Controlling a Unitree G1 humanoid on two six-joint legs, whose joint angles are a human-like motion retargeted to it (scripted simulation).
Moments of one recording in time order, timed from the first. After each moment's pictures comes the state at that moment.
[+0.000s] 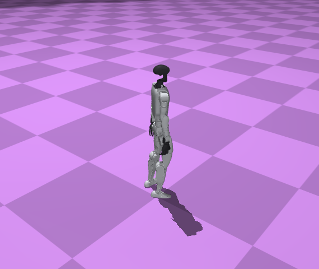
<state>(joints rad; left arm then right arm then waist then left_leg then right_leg) 0.07 0.16 0.11 1.51 0.02 0.05 -0.18 0.03 -0.12 -0.08 1.41 -0.51 0.11 0.14 -0.08 -0.02 0.03 0.10 0.13 0.47 0.10 -0.07 -0.10 0.10 -0.02 -0.36 0.00 0.00 -0.03</state>
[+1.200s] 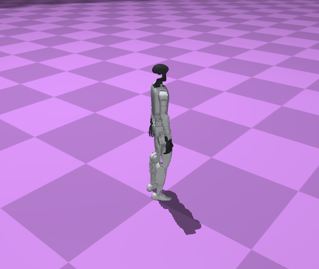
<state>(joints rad) 0.05 0.15 0.14 1.57 0.02 0.03 -0.18 0.00 -0.10 0.02 1.38 -0.54 0.08 0.08 -0.03 -0.03 0.00 0.10 0.00 0.43 0.03 -0.11 -0.02 0.06 -0.07 -0.31 0.03 0.01 0.03</state>
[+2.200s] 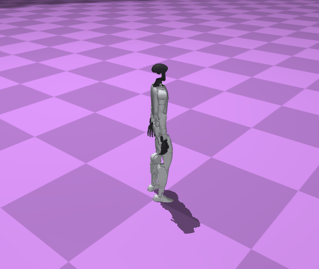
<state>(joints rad) 0.08 0.20 0.10 1.56 0.07 0.05 -0.17 0.06 -0.10 0.03 1.42 -0.54 0.04 0.01 -0.02 -0.05 0.03 0.12 0.01 0.47 0.02 -0.12 -0.01 0.03 -0.09 -0.25 0.08 0.02 0.05</state>
